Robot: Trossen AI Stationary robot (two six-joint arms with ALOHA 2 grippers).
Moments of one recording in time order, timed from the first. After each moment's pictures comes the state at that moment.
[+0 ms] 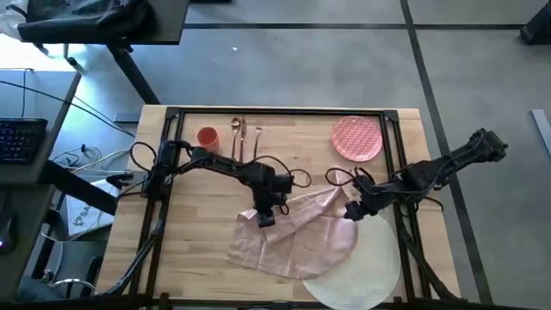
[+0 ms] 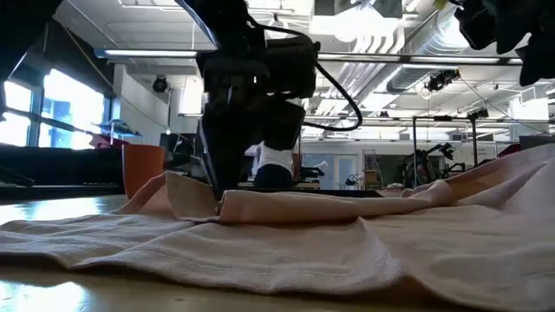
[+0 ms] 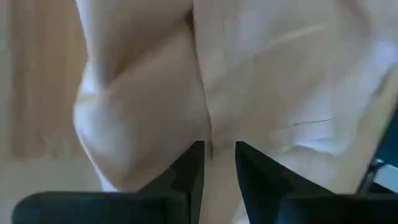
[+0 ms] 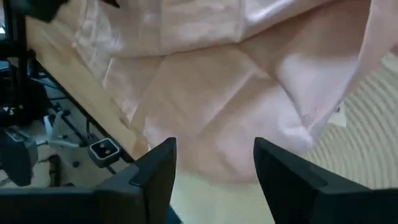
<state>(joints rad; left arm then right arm) -0.04 2.08 1.40 -0.76 0.45 -0.29 0.41 1.00 0.80 -0.78 0.03 1.50</state>
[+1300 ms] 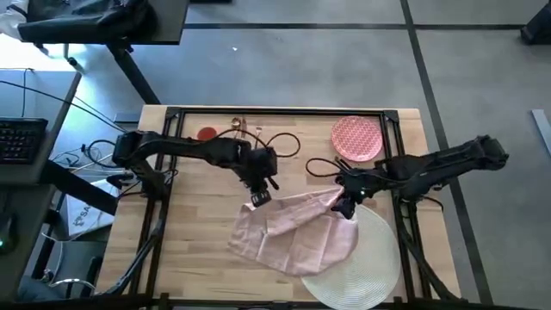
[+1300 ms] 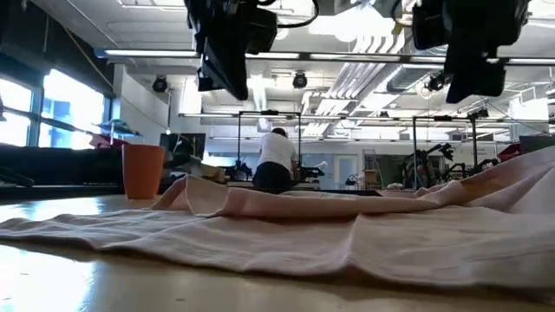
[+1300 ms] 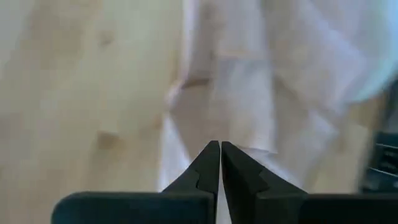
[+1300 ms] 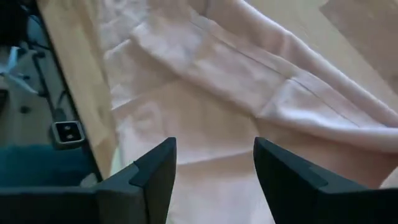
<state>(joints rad) 0.02 1.71 1.37 -0.76 0.24 -0.40 0.16 1.13 0.80 -0.64 -0.12 0.85</state>
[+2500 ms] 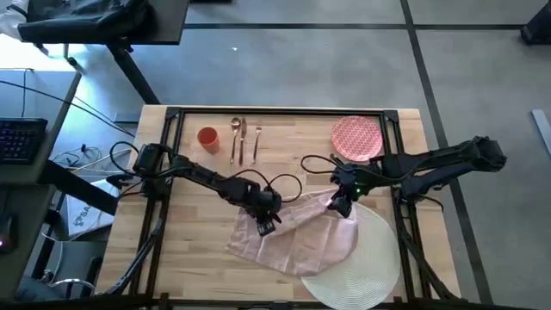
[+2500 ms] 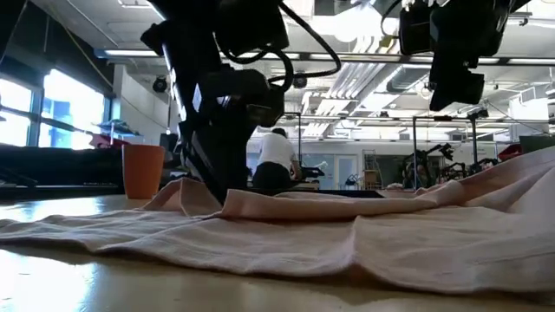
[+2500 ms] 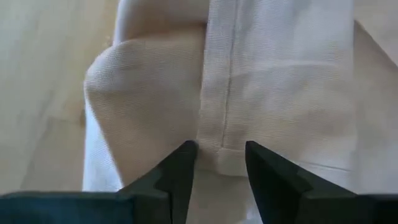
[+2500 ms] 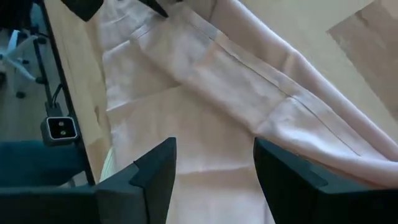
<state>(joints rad) -0.17 1.92 1.18 -0.45 0.01 -0.60 0.12 1.15 0.80 -0.59 -0.13 0.74</state>
